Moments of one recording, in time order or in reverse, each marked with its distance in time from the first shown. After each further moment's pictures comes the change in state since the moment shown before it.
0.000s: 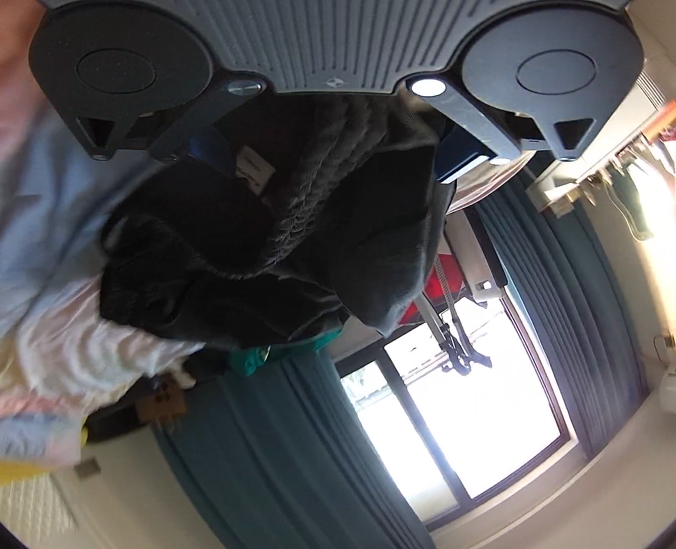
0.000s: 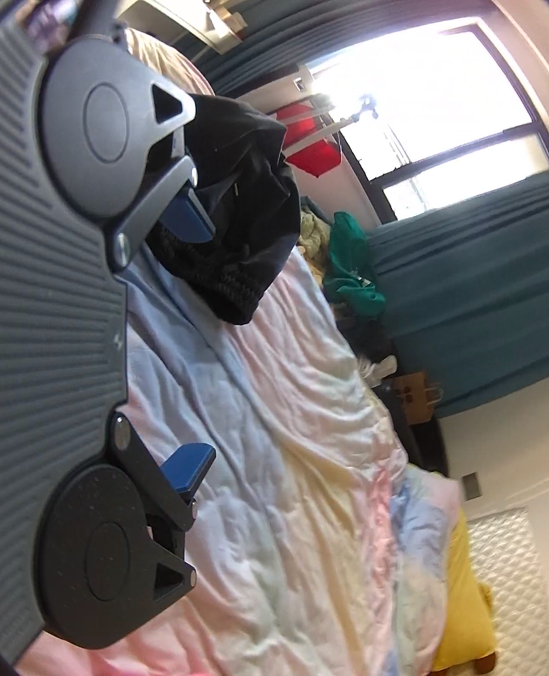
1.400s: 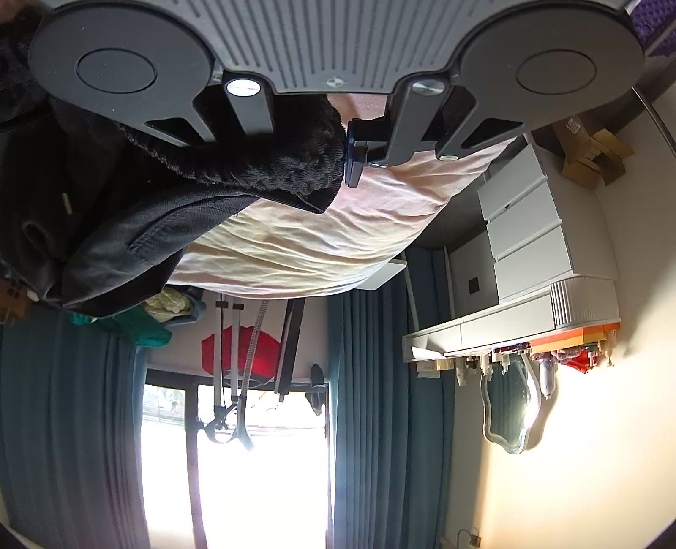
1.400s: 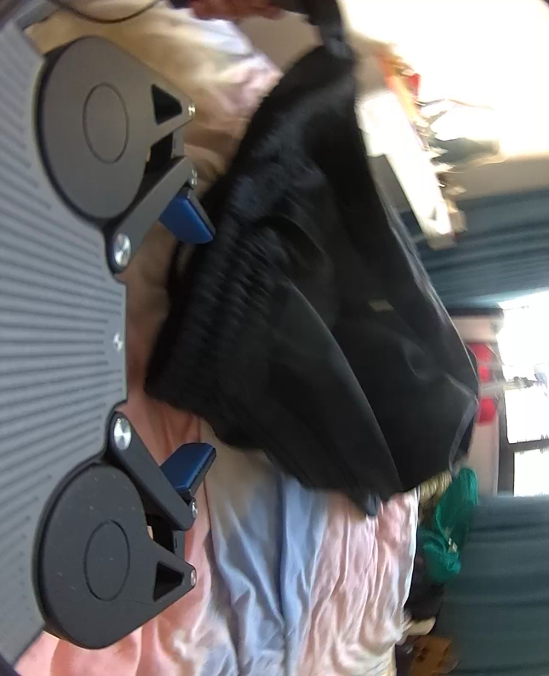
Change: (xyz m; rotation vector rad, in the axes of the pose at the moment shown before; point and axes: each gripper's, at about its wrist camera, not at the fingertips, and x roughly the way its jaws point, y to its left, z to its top) left arm -0.066 0.344 -0.144 -0.600 0.218 0.177; right arm -0.012 0.149 -0.113 -0.599 0.354 0.480
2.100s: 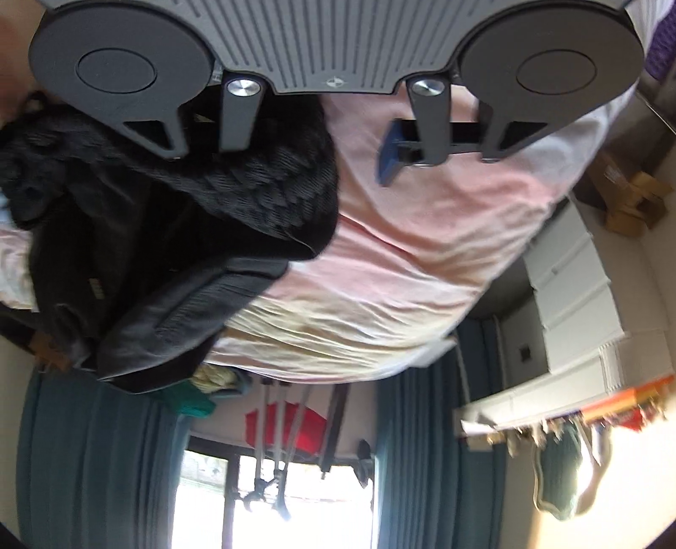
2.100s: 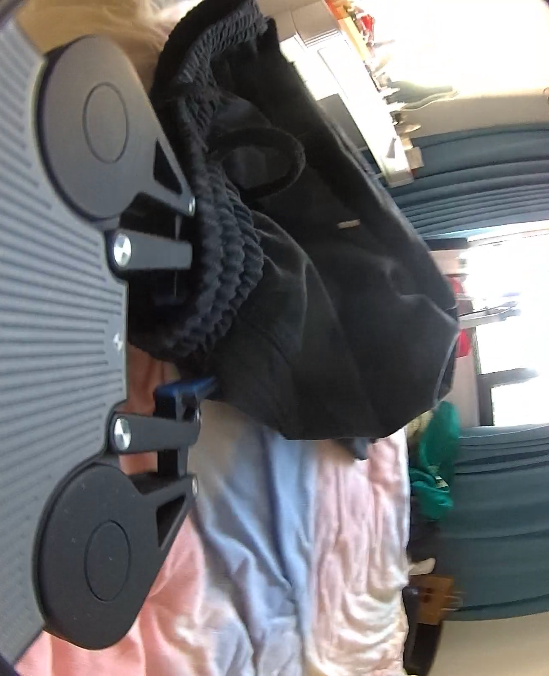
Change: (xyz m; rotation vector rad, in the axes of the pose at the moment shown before) left arm -0.014 0.012 -0.029 0.013 0.241 -0.200; right arm 0.015 -0.022 -0.006 0.137 -0.118 -0.130
